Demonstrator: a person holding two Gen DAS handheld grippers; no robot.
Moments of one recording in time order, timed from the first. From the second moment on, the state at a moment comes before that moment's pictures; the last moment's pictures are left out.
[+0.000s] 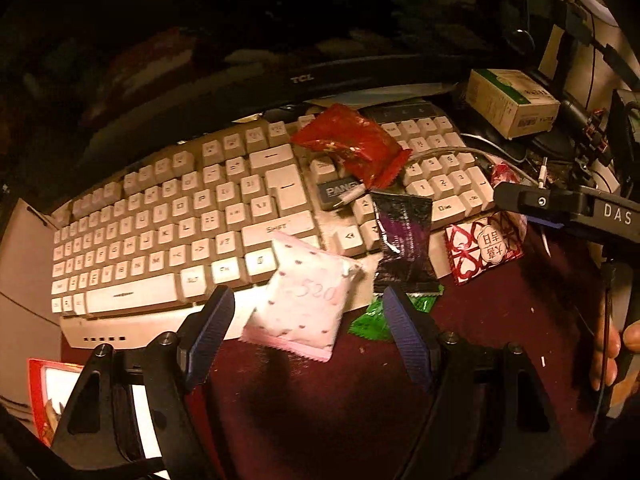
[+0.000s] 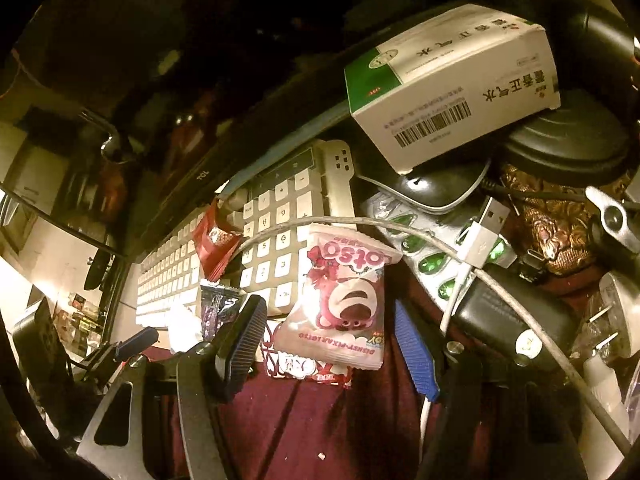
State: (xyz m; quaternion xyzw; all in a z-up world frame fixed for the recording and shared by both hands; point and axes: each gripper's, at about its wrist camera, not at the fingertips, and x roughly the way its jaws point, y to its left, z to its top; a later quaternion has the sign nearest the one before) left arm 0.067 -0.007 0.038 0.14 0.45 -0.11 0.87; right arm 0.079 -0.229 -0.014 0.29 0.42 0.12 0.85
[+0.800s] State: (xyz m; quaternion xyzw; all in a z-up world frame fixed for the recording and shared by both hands) left arm 0.038 -0.013 0.057 0.18 0.41 -0.08 0.89; right arm 0.079 -0.223 -0.010 0.27 0.42 0.13 0.86
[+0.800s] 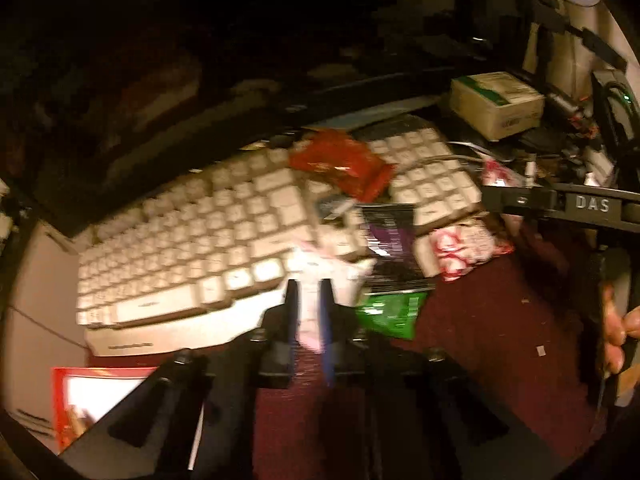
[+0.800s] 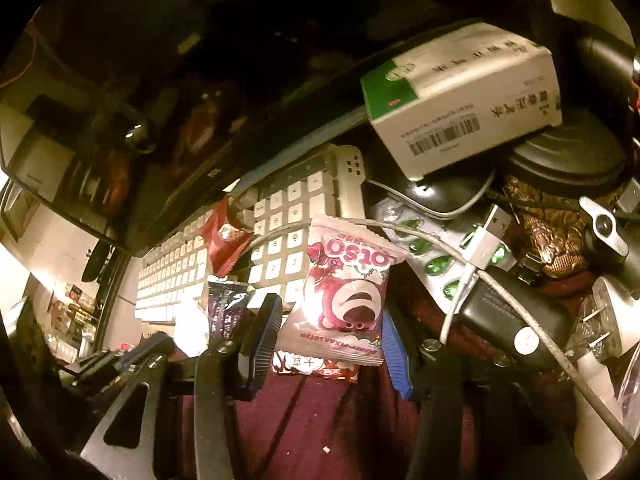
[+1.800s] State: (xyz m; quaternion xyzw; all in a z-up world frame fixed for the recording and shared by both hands) left arm 0.062 -0.019 0.012 0.12 0.46 -0.12 0.87; right arm 0.079 -0.219 -0.012 0.27 0.43 0.12 0.85
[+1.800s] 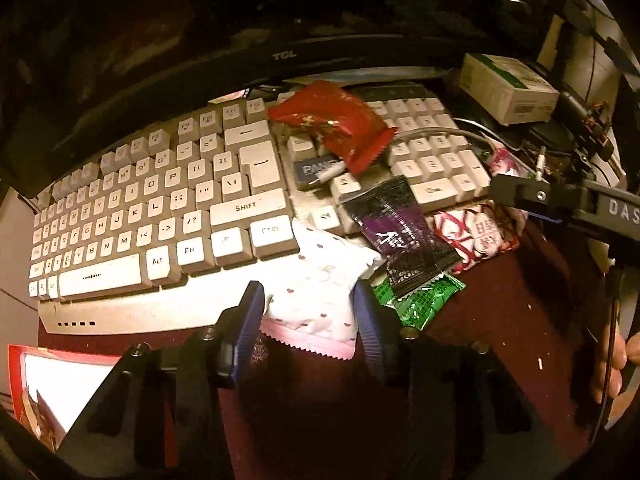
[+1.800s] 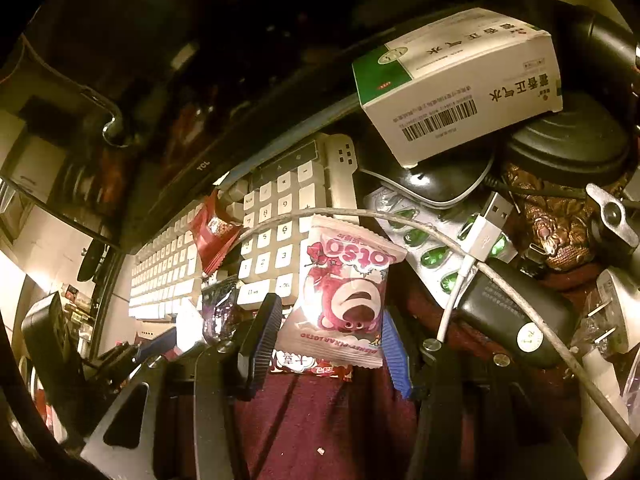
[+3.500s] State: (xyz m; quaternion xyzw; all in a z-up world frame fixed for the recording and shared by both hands) left arm -0.111 0.199 0.080 -0.06 0.31 0.04 0.95; right arm -0.027 0.033 0.040 0.12 0.35 0.41 0.83
